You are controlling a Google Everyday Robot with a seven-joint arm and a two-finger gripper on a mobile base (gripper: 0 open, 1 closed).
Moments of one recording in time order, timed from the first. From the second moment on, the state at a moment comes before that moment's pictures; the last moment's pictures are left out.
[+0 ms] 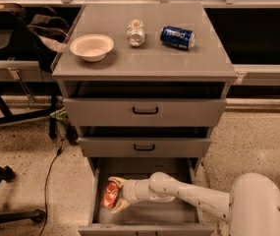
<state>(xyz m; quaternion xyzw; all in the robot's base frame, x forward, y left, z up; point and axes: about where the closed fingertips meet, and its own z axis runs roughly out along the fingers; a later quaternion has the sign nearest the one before) 0.542 0.113 0.283 -0.70 0.52 0.22 0.44</state>
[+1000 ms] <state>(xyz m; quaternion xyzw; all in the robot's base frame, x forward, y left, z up) 0.532 0.124 0.352 -0.69 0.44 0.27 0.51</state>
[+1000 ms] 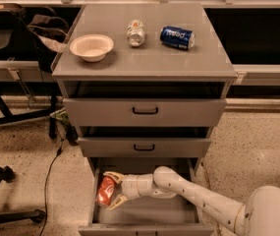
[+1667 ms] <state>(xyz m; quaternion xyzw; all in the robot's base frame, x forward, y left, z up) 0.523 0.131 0.392 -0.70 0.41 0.27 0.52</state>
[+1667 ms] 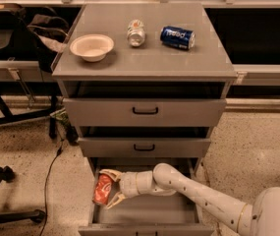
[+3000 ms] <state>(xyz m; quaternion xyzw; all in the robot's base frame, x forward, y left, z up) 0.503 0.145 0.462 -0.72 0.42 0.22 0.51</state>
